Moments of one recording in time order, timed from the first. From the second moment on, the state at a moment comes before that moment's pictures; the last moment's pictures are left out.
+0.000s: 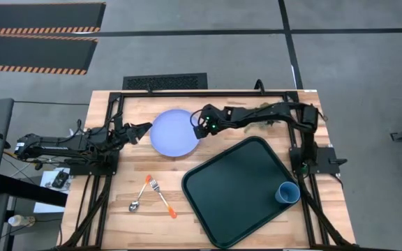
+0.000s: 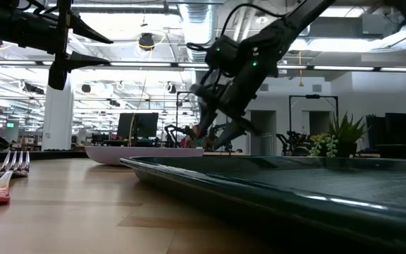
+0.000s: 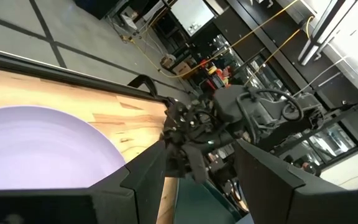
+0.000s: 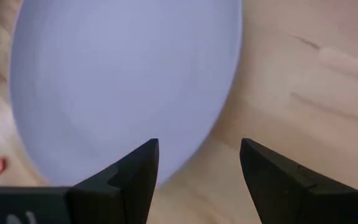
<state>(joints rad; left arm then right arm) 0.00 0.33 0.23 0.06 -0.53 -0.92 -0.29 1.95 1.27 -0.22 -0.04 0.83</state>
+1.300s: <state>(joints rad) 0.00 0.33 0.23 0.01 -0.53 -0.94 -0.38 1.98 1.38 -0.32 -0.06 0.82</state>
